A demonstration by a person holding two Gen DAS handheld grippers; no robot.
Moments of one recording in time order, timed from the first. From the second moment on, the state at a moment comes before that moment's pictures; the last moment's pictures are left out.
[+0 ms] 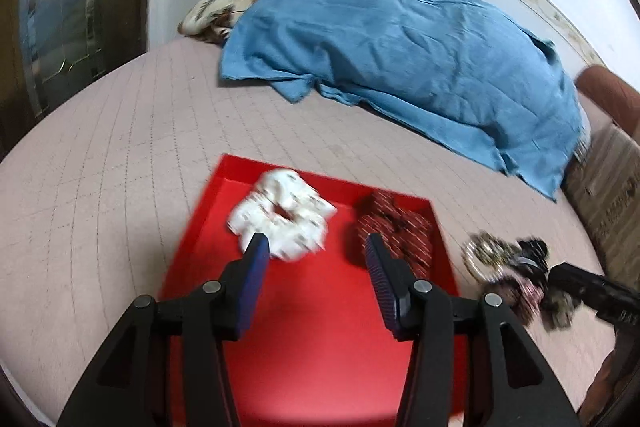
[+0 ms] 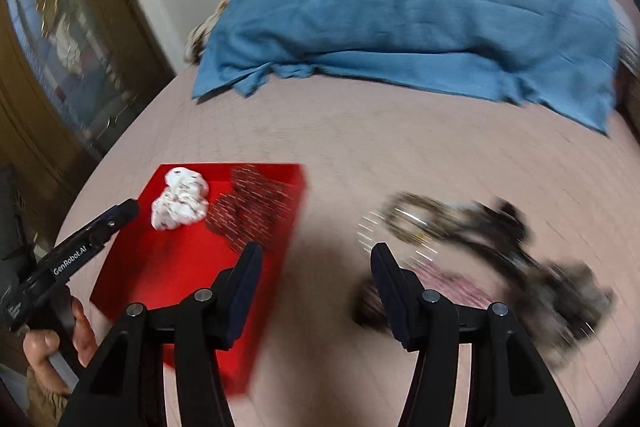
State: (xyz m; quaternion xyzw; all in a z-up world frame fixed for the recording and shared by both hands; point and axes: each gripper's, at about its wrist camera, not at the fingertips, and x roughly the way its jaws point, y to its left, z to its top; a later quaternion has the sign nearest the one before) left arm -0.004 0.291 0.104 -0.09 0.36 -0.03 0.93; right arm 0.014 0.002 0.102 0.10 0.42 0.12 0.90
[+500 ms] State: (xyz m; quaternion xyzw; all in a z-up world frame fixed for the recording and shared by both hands) left arm -0.037 0.152 0.119 -0.01 0.40 -0.13 0.91; right arm -0.080 -0.160 0.070 0.17 0.39 0.01 0.91
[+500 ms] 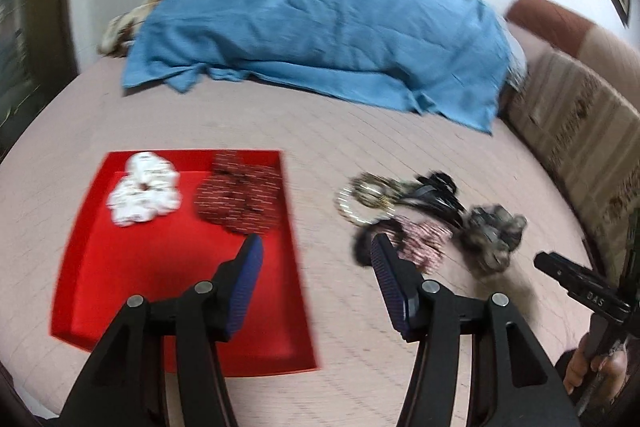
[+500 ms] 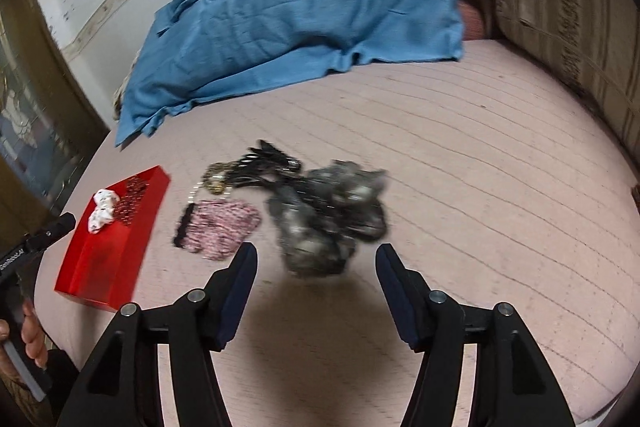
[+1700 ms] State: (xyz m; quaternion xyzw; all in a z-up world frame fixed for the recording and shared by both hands) left arm 0.005 0.060 0.034 0.06 0.47 -0.21 0.86; right arm -0.010 -0.191 0.012 0.21 0.40 0.04 0.89
